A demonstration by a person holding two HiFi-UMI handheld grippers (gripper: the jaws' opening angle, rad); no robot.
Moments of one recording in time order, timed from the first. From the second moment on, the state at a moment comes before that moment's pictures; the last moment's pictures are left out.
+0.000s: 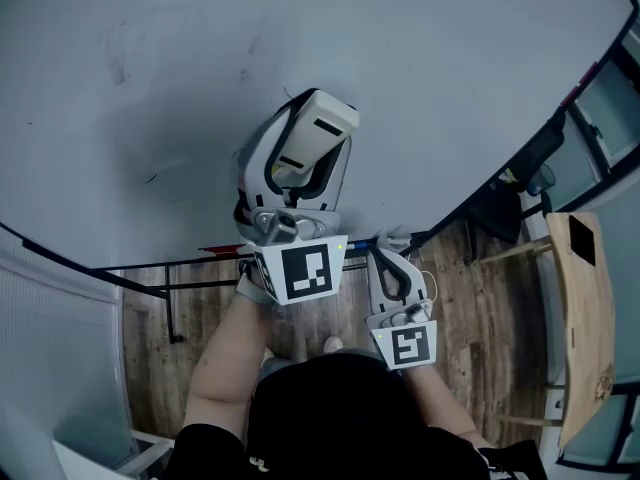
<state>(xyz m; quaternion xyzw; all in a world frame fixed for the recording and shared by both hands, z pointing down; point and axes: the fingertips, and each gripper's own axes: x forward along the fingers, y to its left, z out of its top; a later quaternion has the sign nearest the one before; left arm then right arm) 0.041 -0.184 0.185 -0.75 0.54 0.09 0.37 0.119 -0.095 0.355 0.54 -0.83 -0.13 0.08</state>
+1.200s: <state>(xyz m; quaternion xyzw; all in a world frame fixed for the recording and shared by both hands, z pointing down) -0.172 -0.180 0.351 -0.72 0.54 -0.08 0.42 -0.035 -0.096 0.381 0.49 -0.86 -0.11 0.08</state>
